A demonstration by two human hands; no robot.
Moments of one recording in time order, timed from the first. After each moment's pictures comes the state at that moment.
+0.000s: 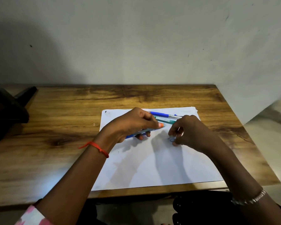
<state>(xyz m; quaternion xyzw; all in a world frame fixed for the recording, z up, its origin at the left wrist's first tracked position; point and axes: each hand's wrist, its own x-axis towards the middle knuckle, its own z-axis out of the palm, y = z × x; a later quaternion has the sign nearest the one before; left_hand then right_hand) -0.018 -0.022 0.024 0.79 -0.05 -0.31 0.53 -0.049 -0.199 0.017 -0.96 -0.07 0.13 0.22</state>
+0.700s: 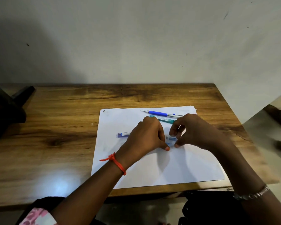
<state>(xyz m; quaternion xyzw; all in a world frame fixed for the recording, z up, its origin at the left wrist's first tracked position) -0.040 -0.058 0.001 0.92 -0.16 -0.17 0.32 -0.045 -0.207 0.022 -0.96 -0.07 0.18 0.23</state>
